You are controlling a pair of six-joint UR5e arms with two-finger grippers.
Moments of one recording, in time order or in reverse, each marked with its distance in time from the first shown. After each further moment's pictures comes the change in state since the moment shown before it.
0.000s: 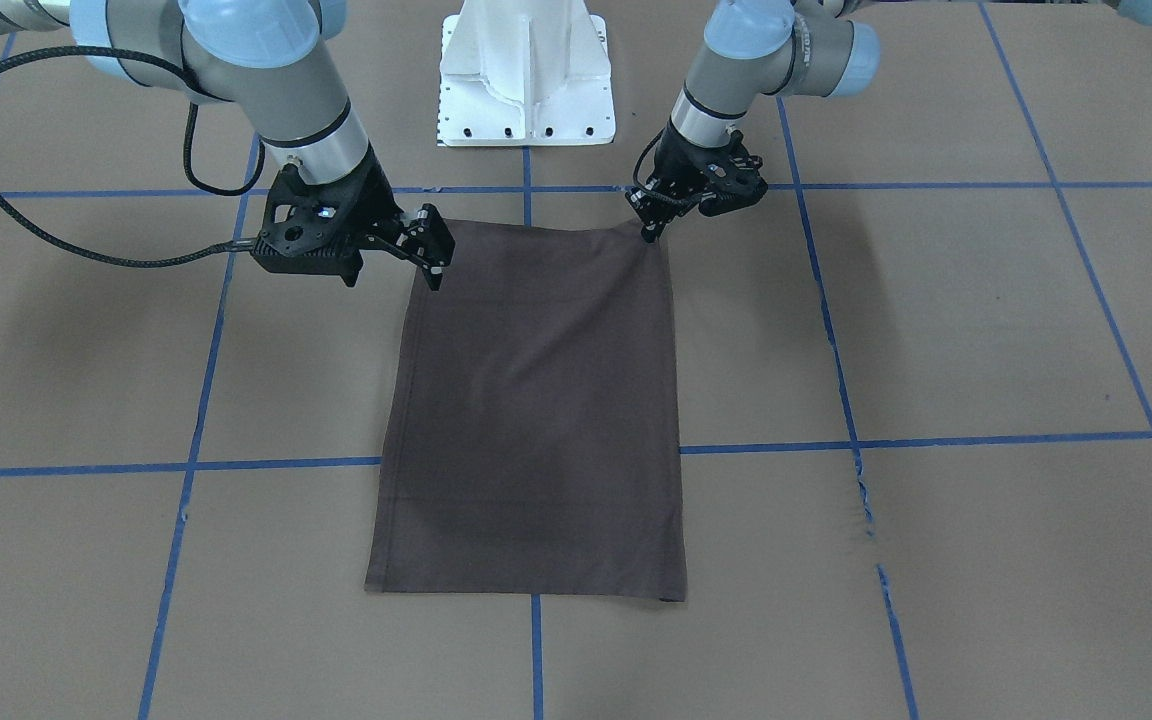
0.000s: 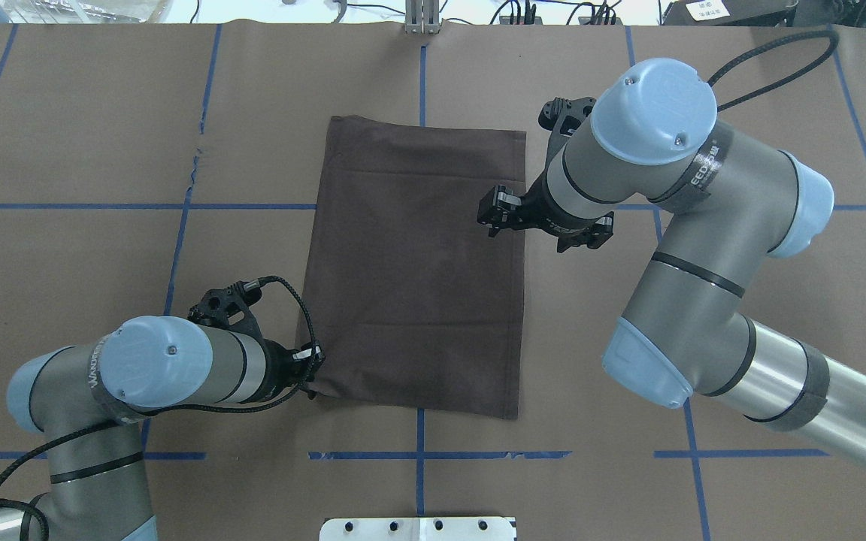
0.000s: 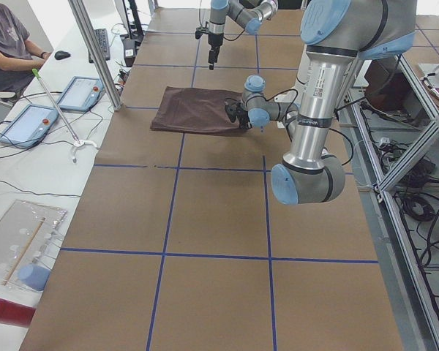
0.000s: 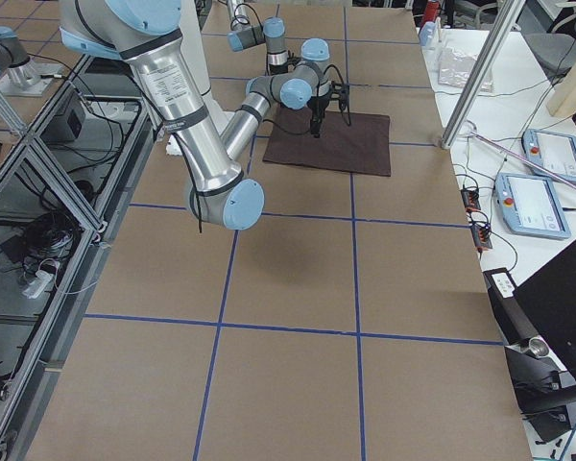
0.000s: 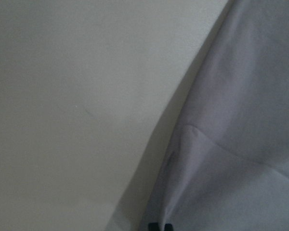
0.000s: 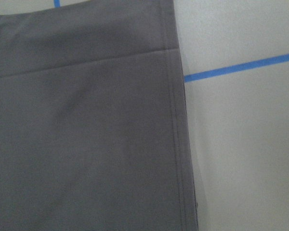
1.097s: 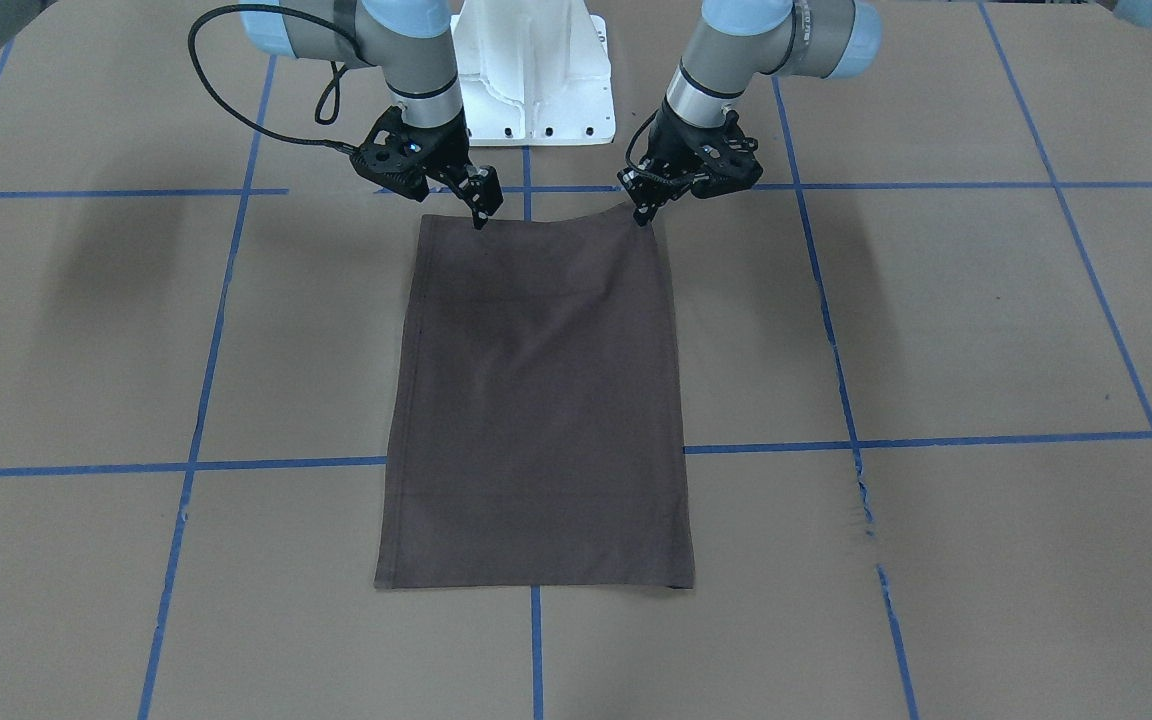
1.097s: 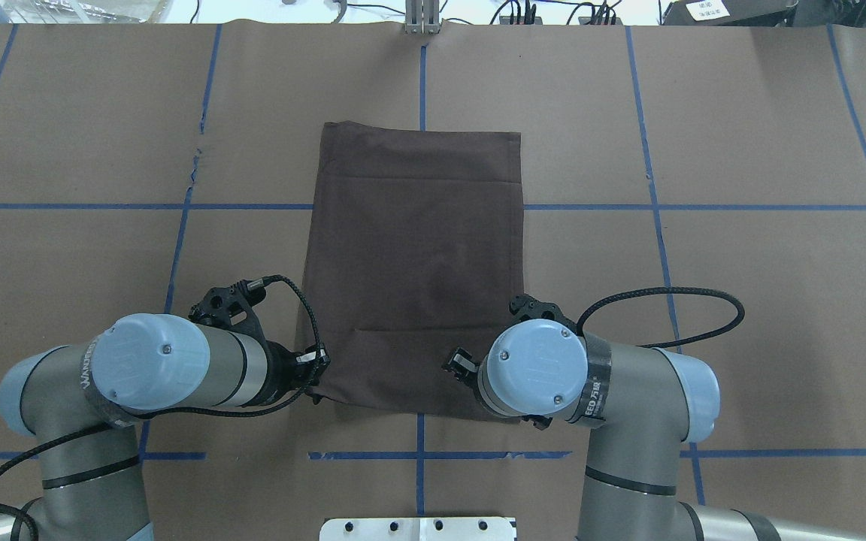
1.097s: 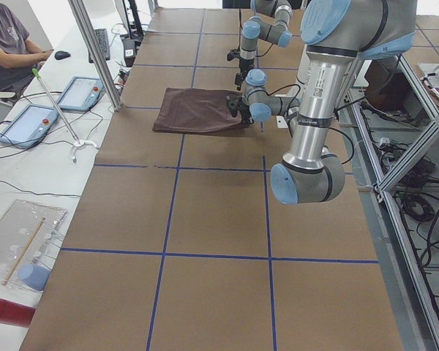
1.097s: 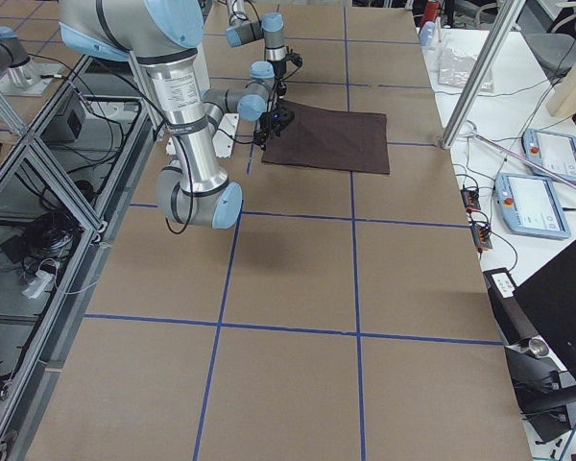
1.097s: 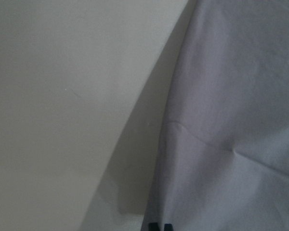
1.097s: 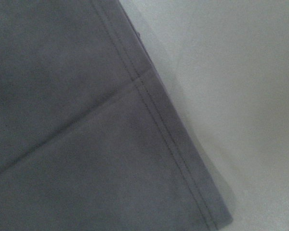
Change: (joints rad) left arm 0.003 -0.010 -0.032 0.029 -0.009 0.013; right arm -0.377 -0.049 -0.016 -0.014 -0.271 0.583
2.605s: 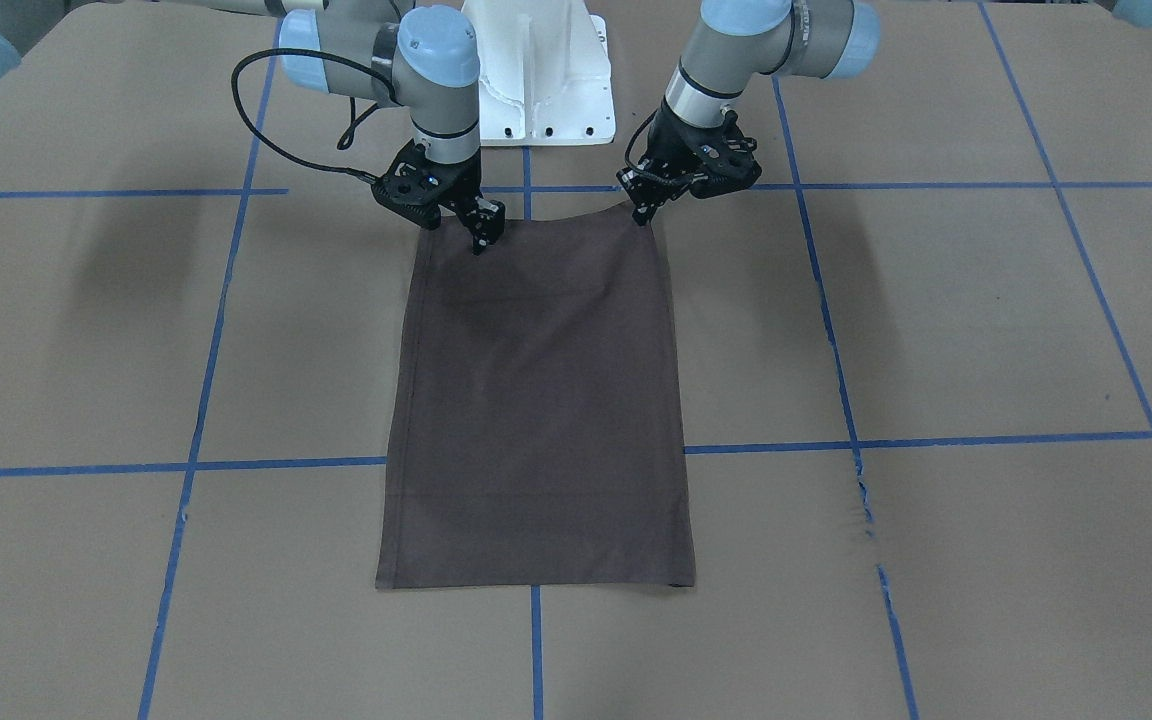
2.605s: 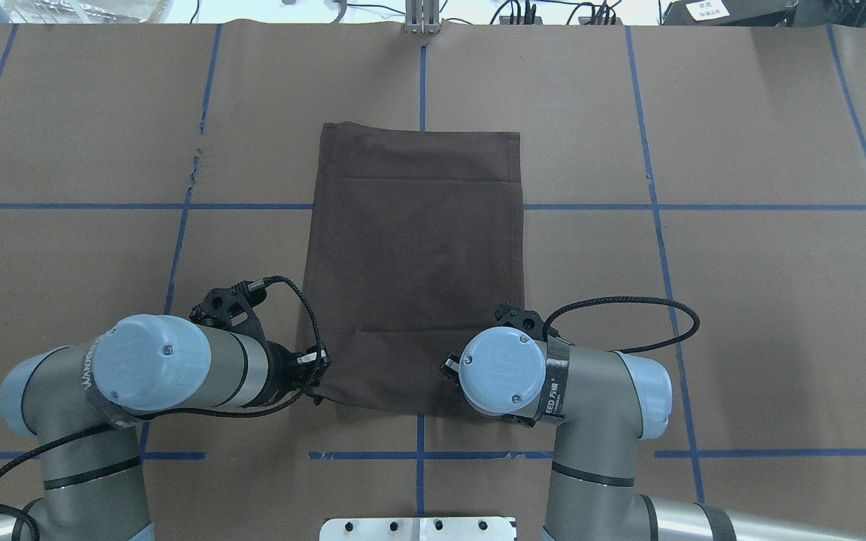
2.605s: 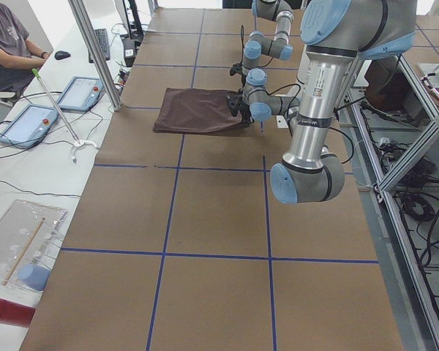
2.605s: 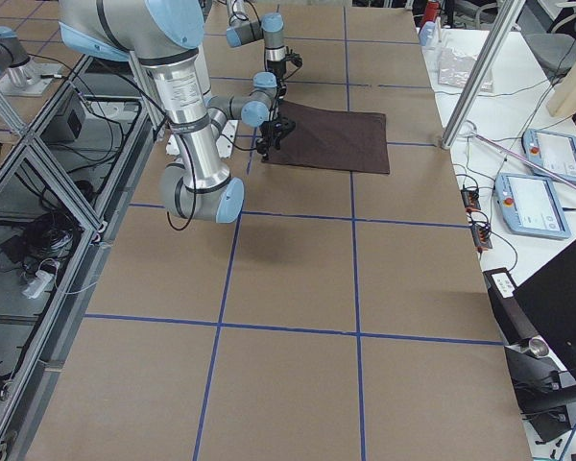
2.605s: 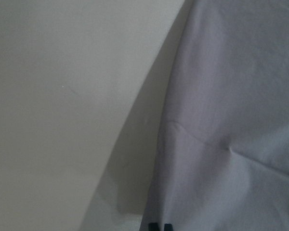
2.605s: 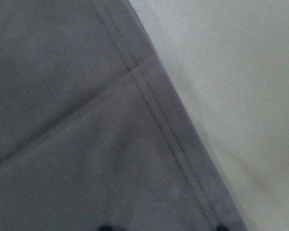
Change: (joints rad) left arm 0.002 -0.001 0.002 -0.001 0.002 -0.001; right arm -0.008 0.047 -0.122 0.009 -0.007 0.008
